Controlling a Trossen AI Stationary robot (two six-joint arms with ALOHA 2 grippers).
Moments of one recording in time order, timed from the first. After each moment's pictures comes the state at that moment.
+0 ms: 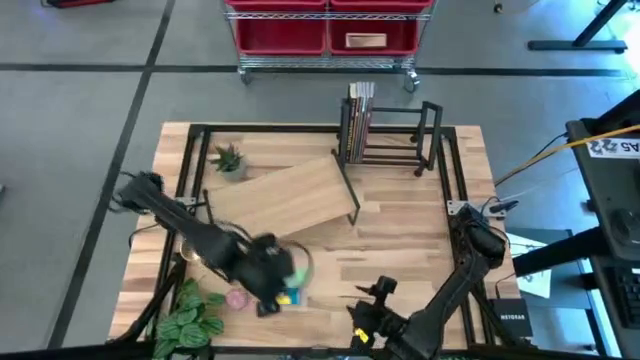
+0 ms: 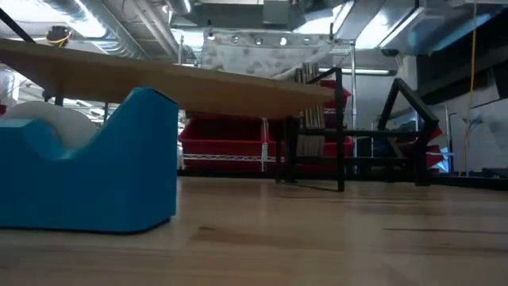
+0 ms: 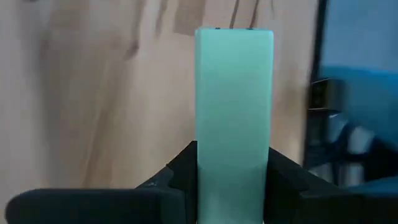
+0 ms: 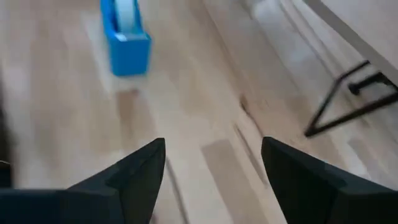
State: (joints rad) left arm -0.56 1.79 1.69 -1.03 -0.27 -0.66; right arm 0.88 2.16 1.89 -1.25 0.84 1.19
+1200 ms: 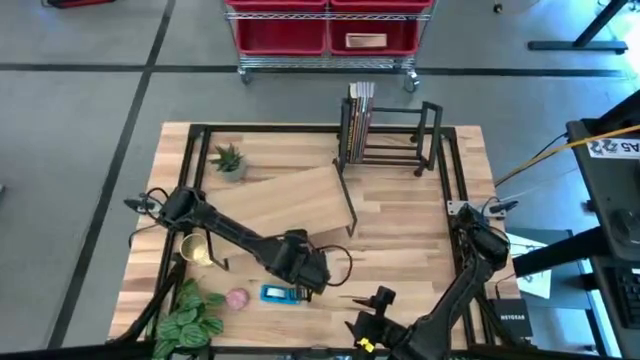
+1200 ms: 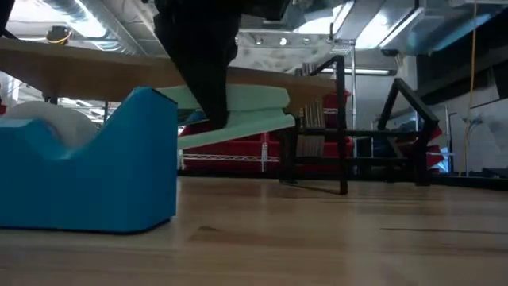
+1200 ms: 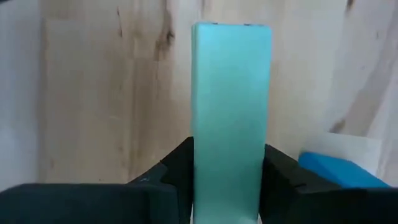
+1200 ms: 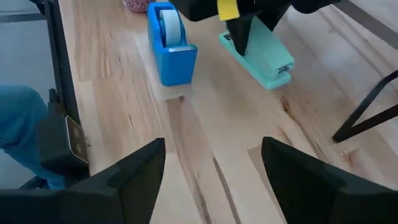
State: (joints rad) left arm -0.43 2.07 1.69 -1.00 -0.29 -0.47; right arm 0.91 2.16 1.89 -1.14 0.82 1.18
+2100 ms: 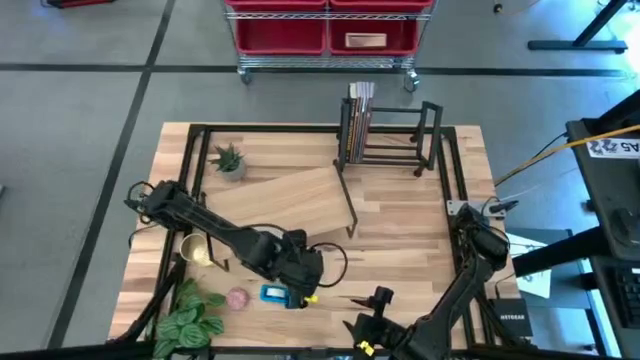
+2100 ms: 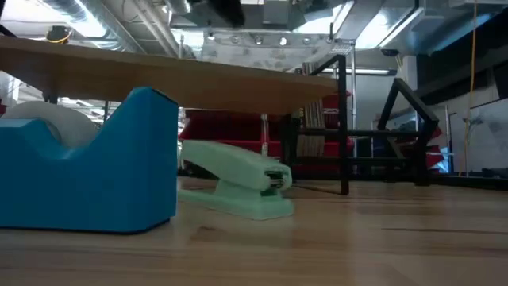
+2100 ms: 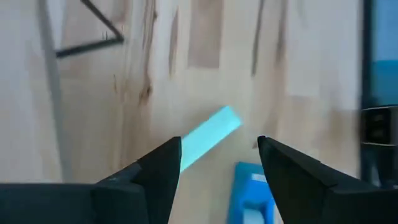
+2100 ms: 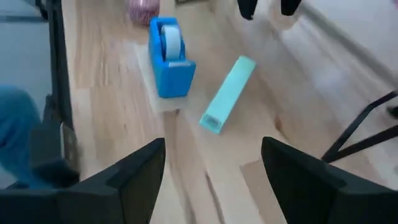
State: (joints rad) left arm -0.48 1.88 1.80 -1.01 -0.29 -0.47; right arm 0.91 2.16 1.89 -1.12 0.91 1.09
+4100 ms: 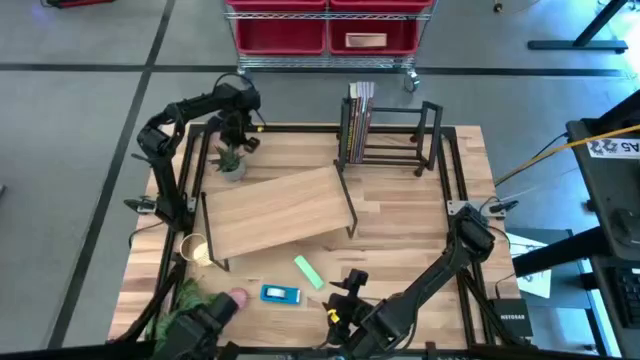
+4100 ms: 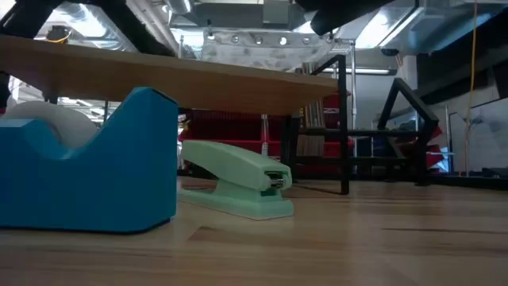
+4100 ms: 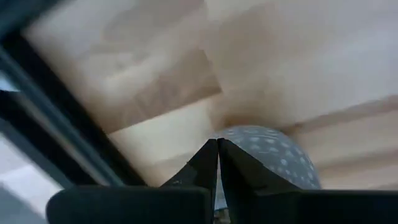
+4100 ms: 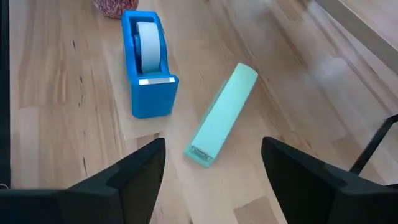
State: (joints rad) left arm 0.99 1.89 1.35 -1.21 -0.11 -0.12; right arm 0.75 2.17 1.80 -0.90 0.79 0.88
